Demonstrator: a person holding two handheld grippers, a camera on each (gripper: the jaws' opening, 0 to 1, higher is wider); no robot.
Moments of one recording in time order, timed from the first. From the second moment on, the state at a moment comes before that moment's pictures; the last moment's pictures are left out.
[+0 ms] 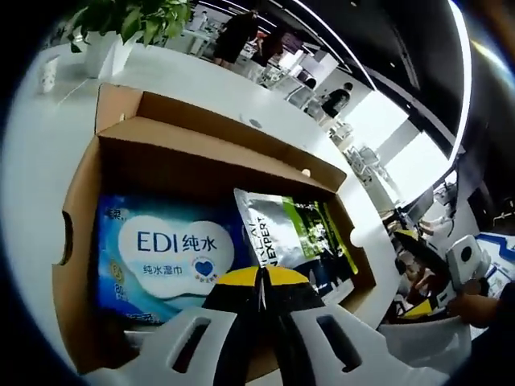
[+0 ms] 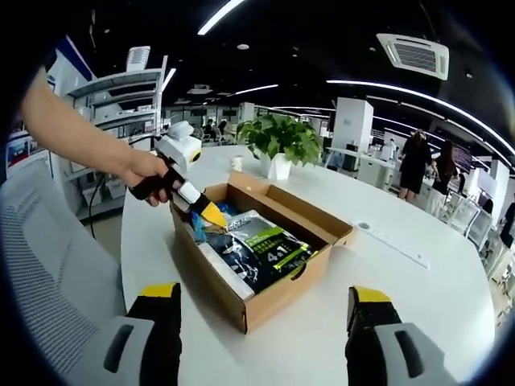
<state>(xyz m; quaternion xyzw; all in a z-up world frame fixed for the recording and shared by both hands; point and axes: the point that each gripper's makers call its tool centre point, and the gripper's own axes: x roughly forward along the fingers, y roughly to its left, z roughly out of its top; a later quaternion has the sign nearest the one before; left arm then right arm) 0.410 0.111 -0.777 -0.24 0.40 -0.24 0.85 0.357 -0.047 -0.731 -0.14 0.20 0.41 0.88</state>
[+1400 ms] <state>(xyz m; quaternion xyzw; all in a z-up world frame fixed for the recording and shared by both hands) 0.412 0.093 -0.715 -0.21 0.37 -0.27 0.86 0.367 -0.013 -0.734 -0.20 0.18 0.44 0.86</state>
